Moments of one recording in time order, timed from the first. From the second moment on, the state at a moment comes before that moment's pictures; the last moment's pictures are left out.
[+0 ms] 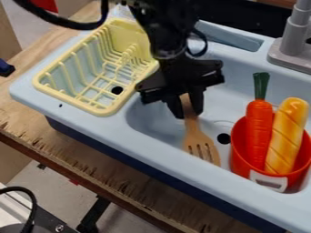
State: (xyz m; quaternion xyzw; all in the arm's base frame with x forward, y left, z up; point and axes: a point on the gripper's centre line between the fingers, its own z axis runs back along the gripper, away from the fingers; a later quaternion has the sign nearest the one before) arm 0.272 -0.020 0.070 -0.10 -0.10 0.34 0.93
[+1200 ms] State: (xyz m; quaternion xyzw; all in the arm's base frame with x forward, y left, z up) arm 0.286 0.021 0.135 -0.13 -0.14 0.37 0.91
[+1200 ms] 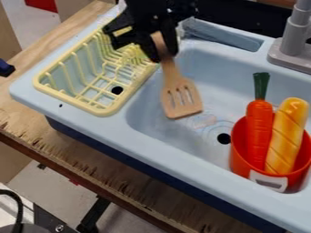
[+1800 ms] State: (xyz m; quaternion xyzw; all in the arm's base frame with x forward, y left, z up) arm 0.286 0.080 0.138 -0.08 -0.14 0.46 0.87
